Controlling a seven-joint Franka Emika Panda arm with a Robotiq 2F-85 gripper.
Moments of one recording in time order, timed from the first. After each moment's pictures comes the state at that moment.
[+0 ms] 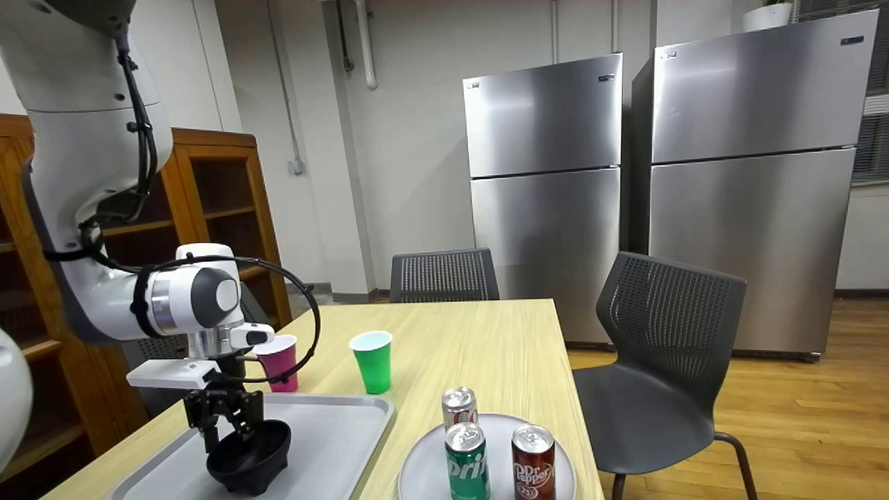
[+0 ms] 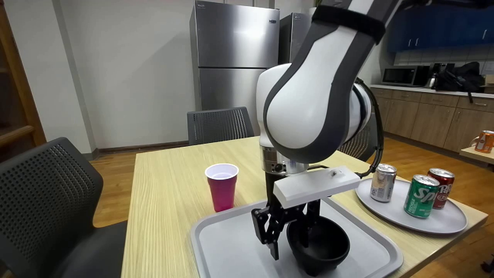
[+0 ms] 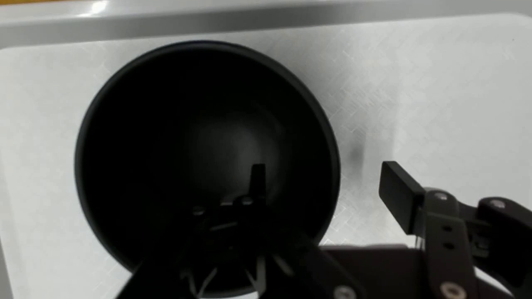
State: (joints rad) arm 0.32 0.37 0.17 -2.45 -0.06 2.65 0.41
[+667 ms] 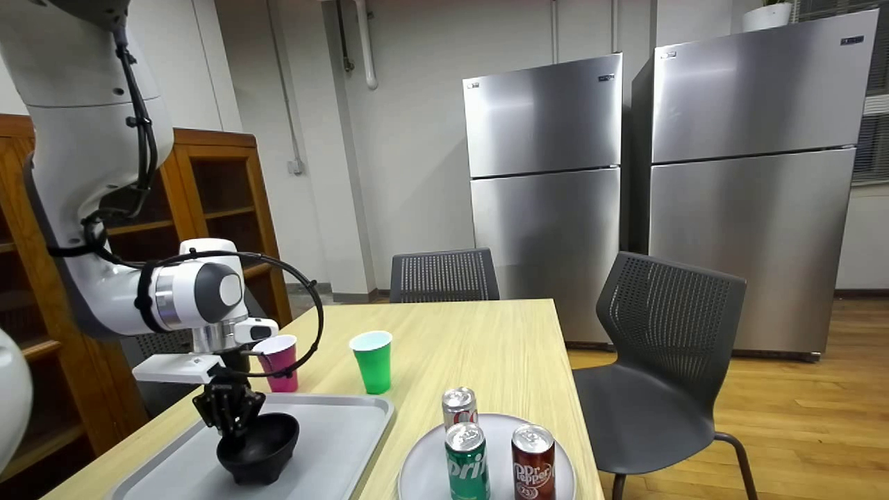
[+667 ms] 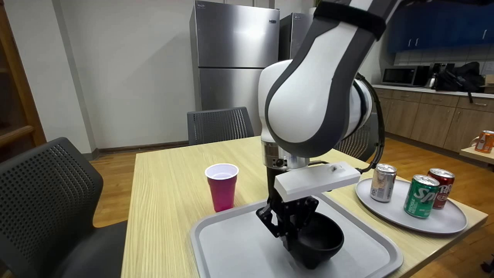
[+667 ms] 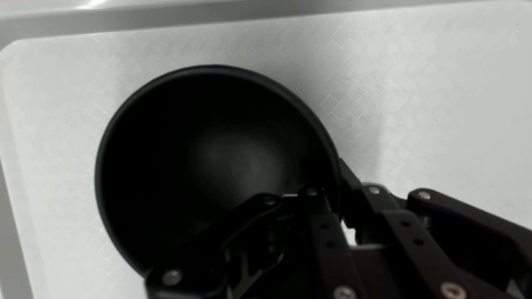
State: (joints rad) arm 0.32 0.36 0.16 -2.45 -0.06 2.65 0.41
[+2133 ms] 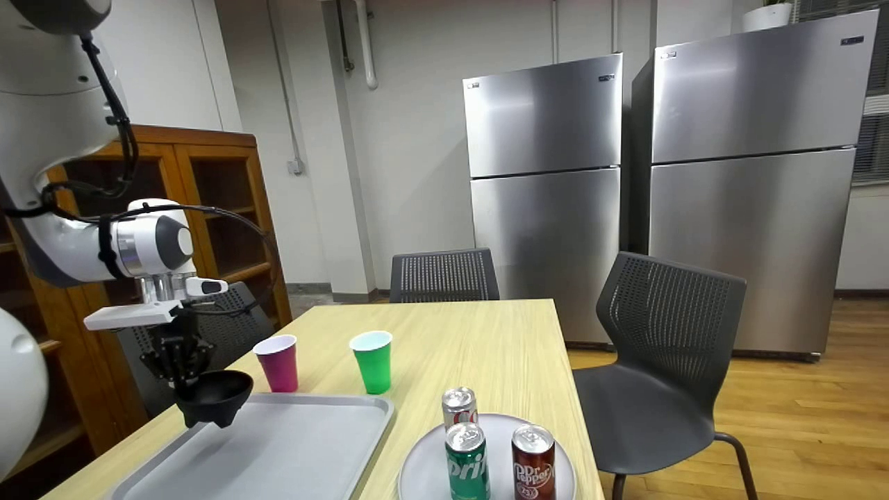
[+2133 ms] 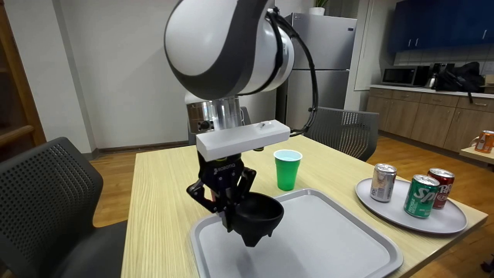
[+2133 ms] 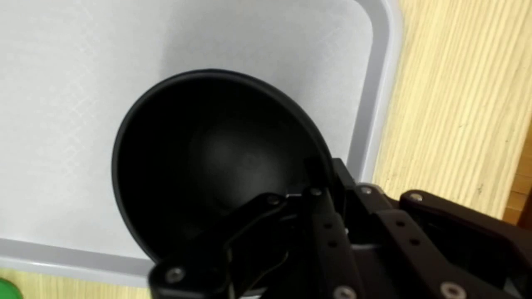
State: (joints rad) arm 0.43 0.38 0.25 -2.14 -0.08 2.34 0.39
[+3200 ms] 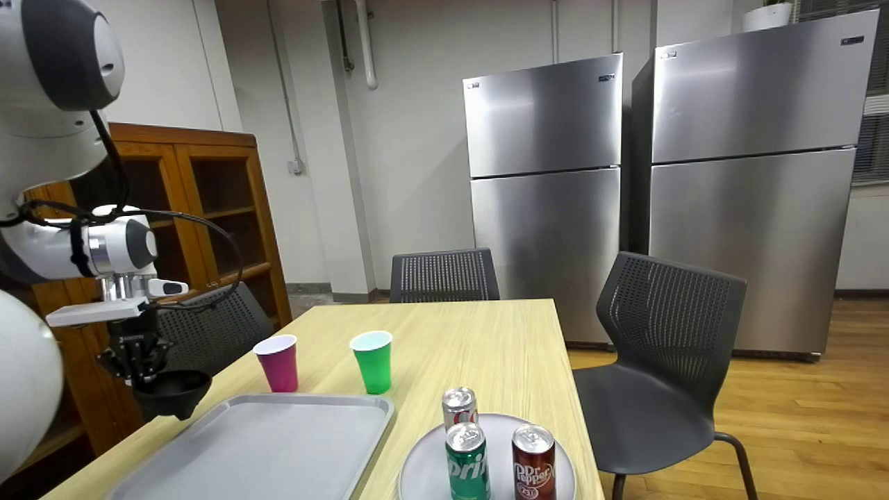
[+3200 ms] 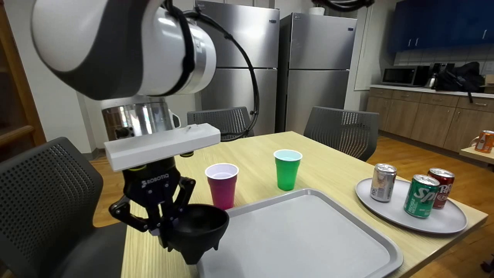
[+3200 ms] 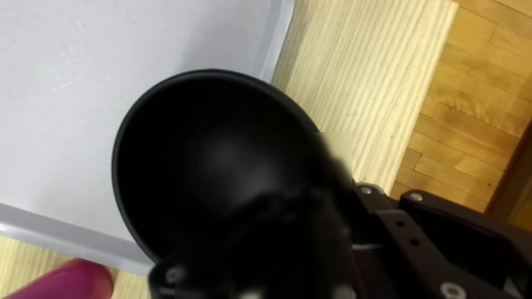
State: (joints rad) arm 0.57 0.60 0.26 -1.80 -0.09 2.16 0.36
